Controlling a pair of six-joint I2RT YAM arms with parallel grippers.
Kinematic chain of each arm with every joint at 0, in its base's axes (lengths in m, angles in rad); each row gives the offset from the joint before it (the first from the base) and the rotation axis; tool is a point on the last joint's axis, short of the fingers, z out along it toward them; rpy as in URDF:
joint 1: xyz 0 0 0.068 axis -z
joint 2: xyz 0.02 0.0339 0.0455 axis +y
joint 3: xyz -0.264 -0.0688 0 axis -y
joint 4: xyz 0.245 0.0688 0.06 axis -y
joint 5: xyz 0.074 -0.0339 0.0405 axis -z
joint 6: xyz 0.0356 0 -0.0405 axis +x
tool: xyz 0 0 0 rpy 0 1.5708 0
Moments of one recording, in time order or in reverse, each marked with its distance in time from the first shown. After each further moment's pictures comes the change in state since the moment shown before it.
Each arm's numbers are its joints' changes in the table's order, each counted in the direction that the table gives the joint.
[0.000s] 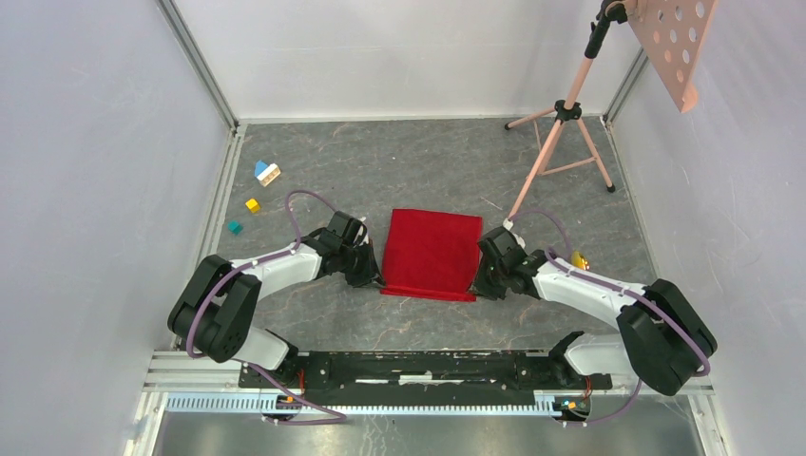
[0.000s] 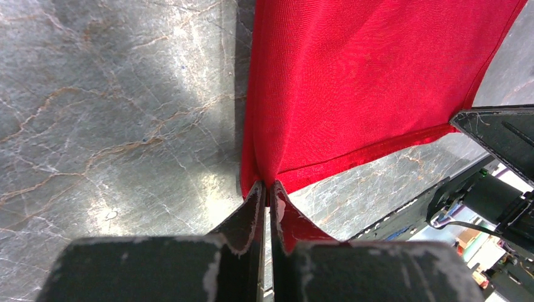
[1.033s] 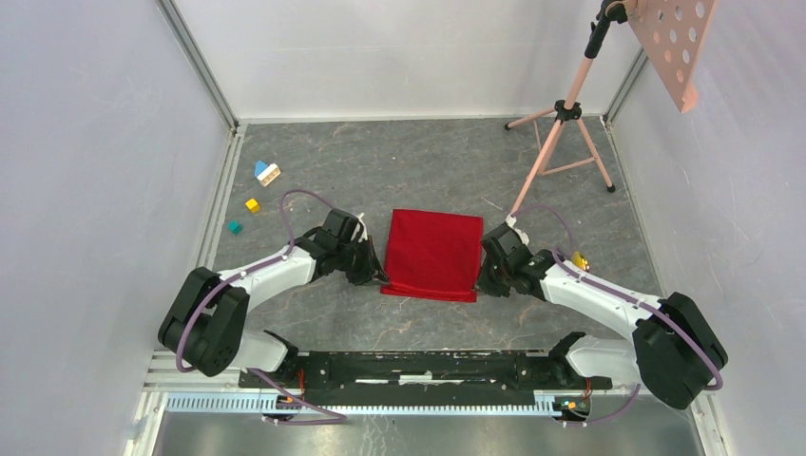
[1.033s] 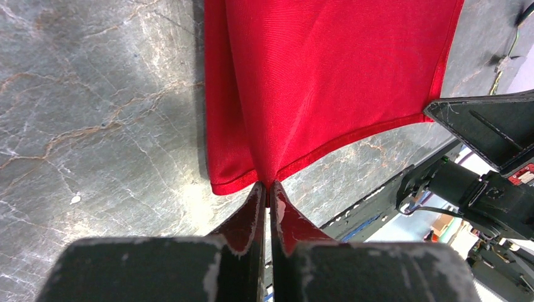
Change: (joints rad) left arm 0.000 -0.079 0.001 -0.004 0.050 -0.040; right arm -0.003 -0.080 0.024 -0.077 0.042 -0.041
